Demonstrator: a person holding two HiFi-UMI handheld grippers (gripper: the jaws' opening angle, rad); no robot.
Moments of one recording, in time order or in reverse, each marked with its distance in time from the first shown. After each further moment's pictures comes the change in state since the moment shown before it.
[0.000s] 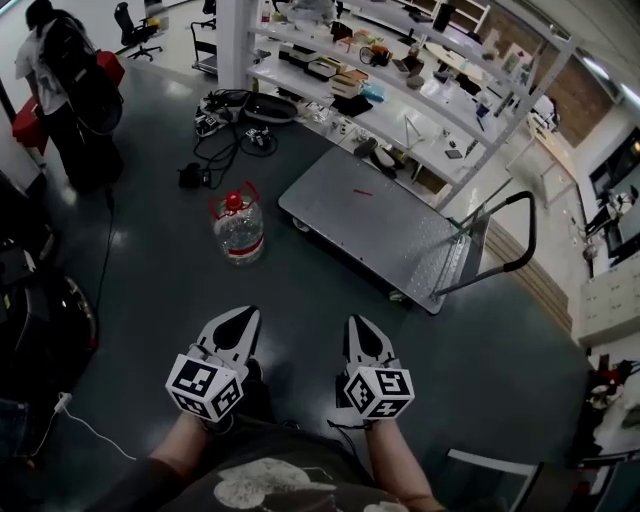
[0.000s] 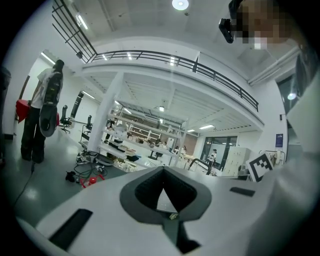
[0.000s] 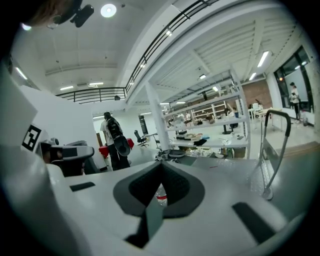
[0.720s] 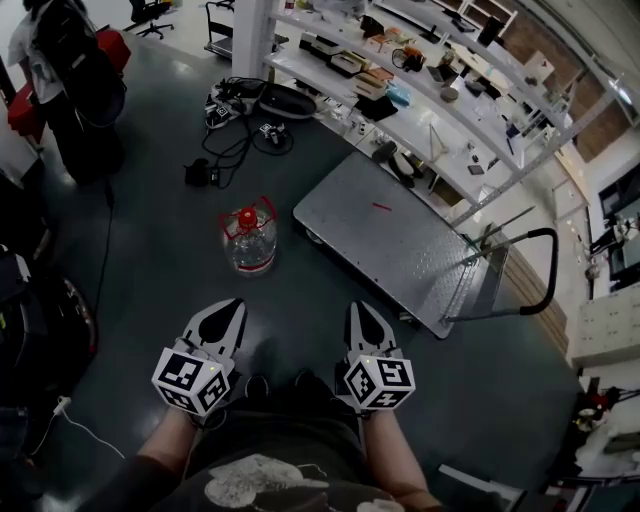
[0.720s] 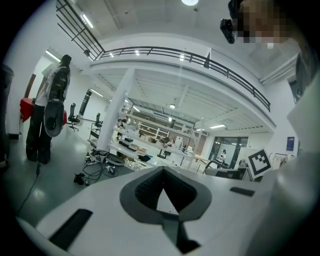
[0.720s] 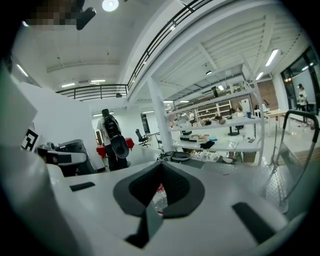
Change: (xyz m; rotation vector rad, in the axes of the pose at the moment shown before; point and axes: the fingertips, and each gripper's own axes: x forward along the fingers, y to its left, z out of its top) left arm 0.074 0.180 0.048 -0.036 0.027 0.078; right arm 0.200 0.030 0.048 -0.030 0.014 0.022
